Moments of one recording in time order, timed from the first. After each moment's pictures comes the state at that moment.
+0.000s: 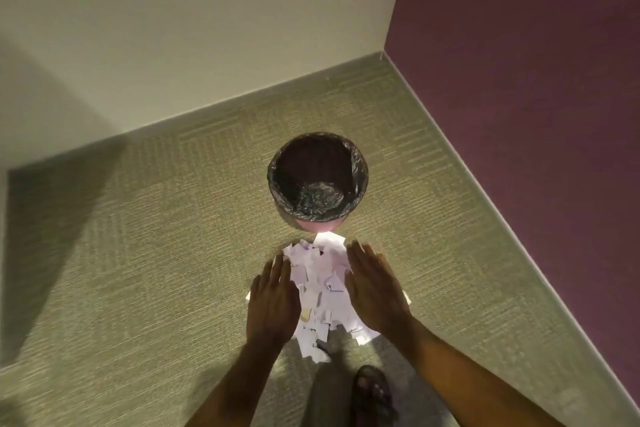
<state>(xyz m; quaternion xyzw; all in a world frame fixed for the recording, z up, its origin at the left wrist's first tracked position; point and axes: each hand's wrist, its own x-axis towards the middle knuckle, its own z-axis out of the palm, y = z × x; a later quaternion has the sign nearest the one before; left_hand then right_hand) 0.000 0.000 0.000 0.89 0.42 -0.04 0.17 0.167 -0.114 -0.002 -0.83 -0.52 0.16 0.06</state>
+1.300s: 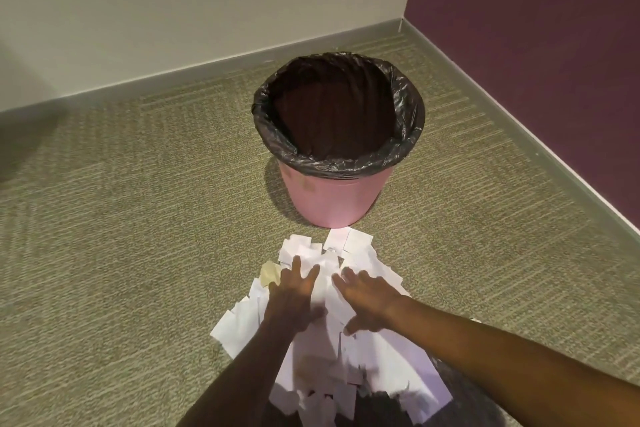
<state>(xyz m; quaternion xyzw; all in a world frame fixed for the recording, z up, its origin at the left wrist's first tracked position) 0.032 0.059 -0.355 0.93 0.32 -0.11 0.15 0.182 -0.044 -0.329 -0.71 -0.61 0.30 -0.16</state>
